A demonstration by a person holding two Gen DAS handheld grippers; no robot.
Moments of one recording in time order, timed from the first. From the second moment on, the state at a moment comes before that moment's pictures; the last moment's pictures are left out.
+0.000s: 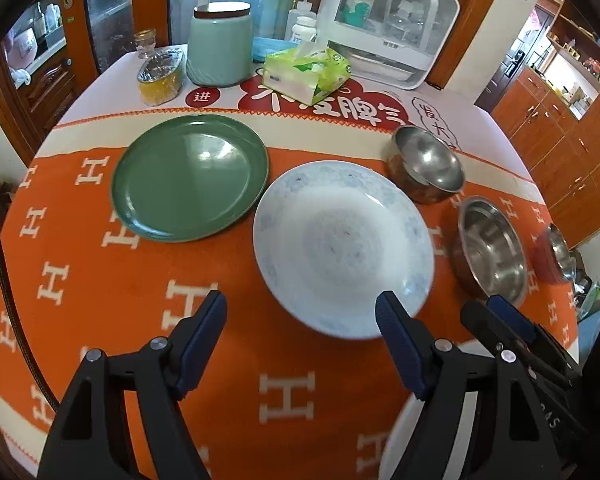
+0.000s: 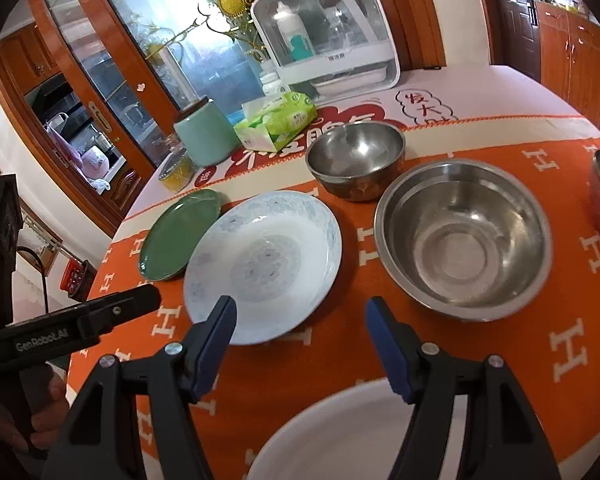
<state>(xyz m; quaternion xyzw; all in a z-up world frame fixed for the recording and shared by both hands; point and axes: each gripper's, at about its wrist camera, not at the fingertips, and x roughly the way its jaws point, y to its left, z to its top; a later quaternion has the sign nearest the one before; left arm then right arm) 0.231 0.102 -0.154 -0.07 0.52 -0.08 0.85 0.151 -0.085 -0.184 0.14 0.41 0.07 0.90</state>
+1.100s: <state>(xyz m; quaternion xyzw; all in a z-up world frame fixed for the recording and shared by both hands) 0.291 0.099 -0.230 -0.10 0.55 -0.03 0.83 0.207 -0.075 -0.244 0.14 0.43 0.11 0.88</state>
